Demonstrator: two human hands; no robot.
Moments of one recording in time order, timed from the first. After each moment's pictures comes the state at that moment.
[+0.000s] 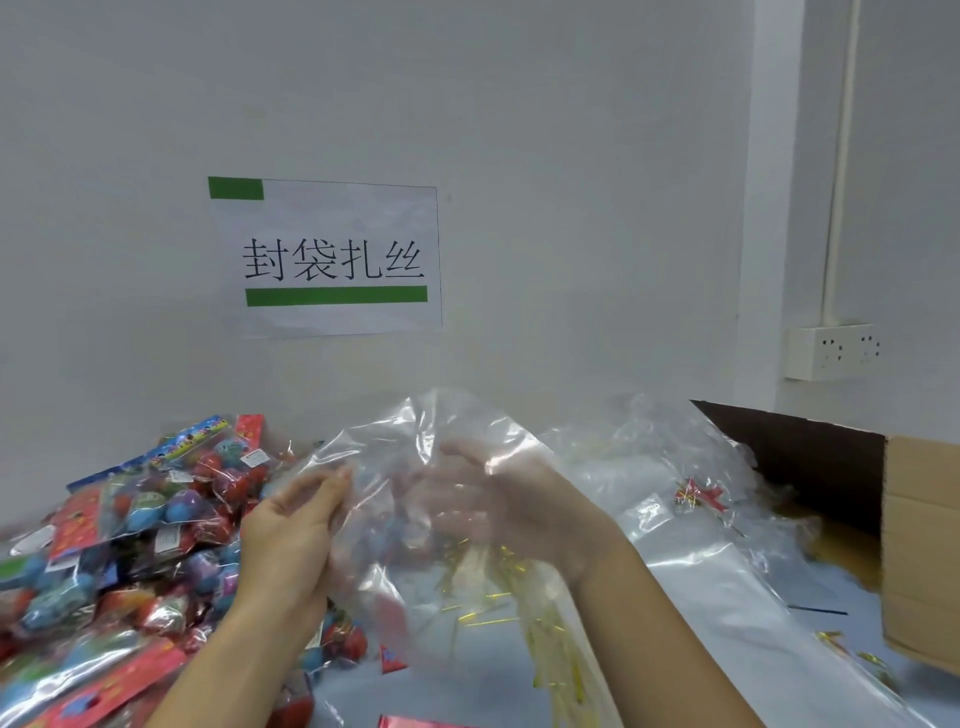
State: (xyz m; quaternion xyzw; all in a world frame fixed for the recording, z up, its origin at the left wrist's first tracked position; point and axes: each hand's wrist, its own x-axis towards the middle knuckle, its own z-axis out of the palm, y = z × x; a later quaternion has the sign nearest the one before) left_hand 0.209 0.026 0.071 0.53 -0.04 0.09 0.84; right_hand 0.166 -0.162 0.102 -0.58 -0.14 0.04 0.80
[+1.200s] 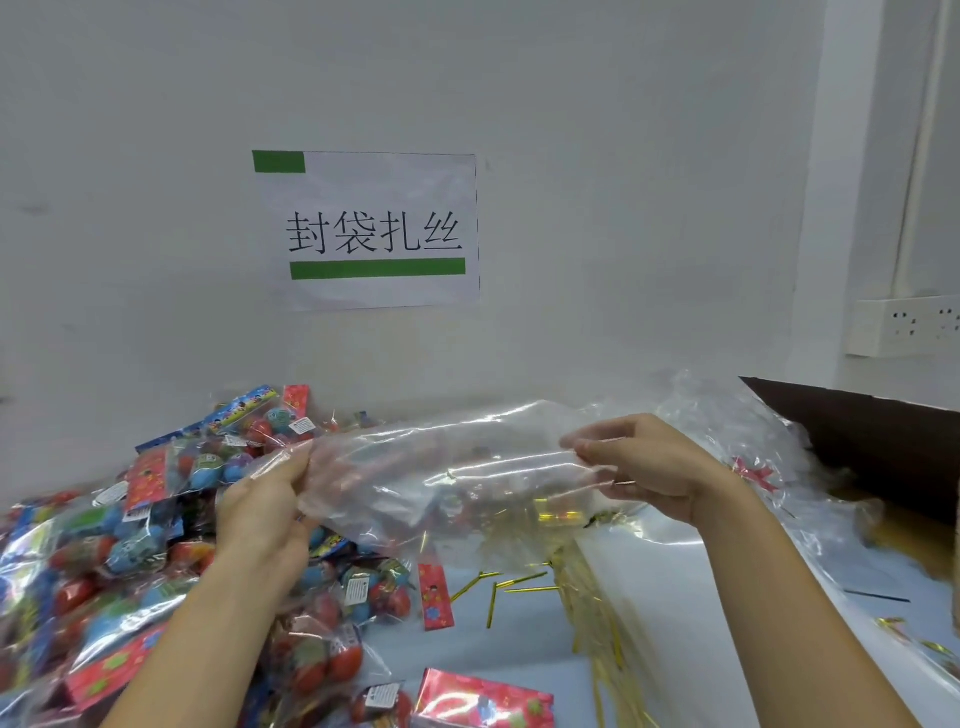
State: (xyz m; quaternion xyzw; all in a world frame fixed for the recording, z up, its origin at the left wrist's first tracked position) left_hand 0.224 0.077 0.076 0.47 0.05 0.10 0.88; right_hand 0.160 -0.237 0.099 -0.78 0.03 -0.09 0.62
